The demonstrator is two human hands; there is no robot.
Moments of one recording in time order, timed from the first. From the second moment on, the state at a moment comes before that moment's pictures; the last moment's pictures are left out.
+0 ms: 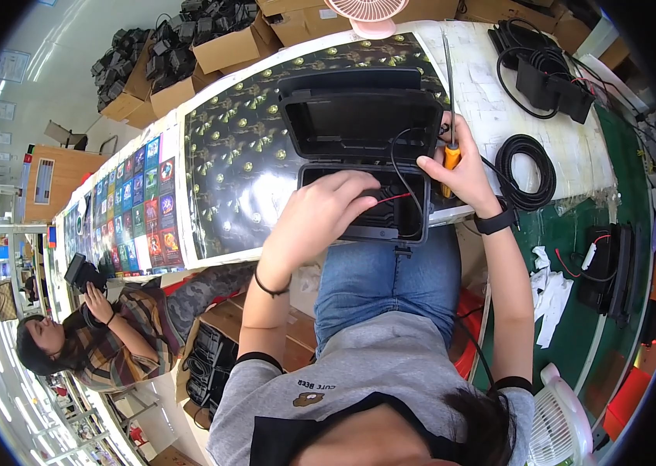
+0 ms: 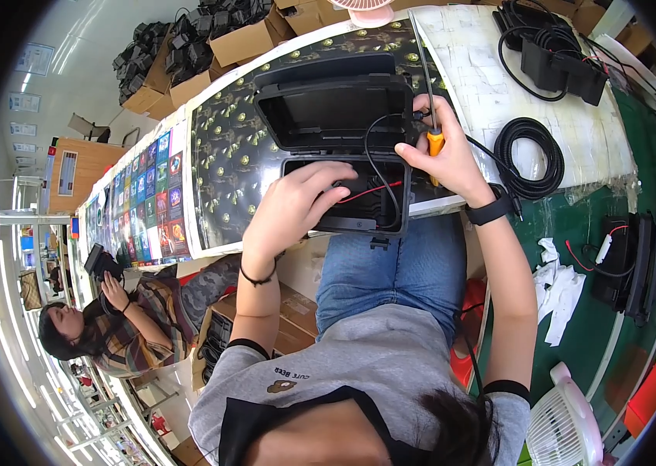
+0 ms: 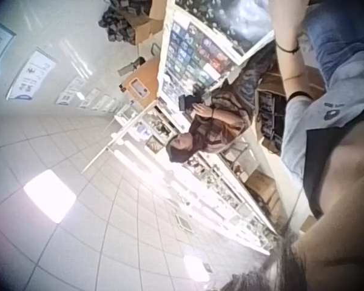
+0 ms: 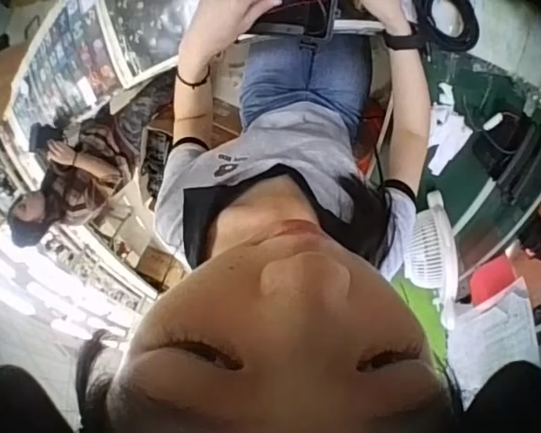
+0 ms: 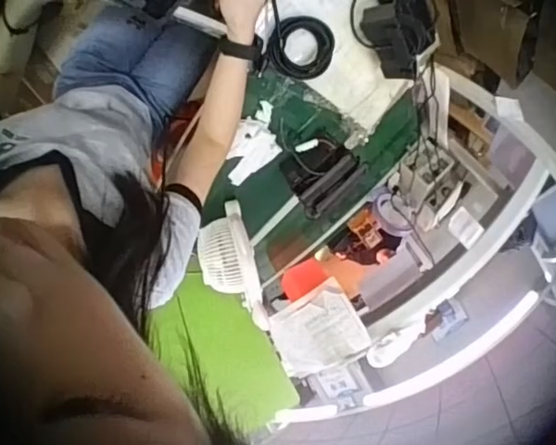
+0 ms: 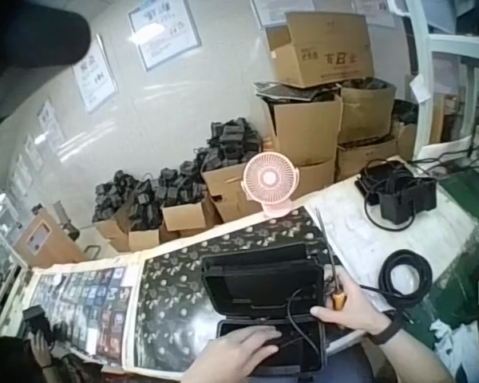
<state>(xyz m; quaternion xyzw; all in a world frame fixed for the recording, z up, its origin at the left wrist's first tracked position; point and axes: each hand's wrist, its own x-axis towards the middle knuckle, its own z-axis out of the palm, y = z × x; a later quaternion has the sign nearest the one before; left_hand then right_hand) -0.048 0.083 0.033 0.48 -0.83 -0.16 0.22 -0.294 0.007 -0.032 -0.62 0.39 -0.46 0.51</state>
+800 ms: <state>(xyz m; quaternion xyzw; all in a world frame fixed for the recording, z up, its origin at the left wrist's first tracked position) -0.086 0.120 -0.003 0.44 -0.87 0.04 0.21 -0.302 0.011 -0.018 -0.67 0.39 -0.44 0.46</state>
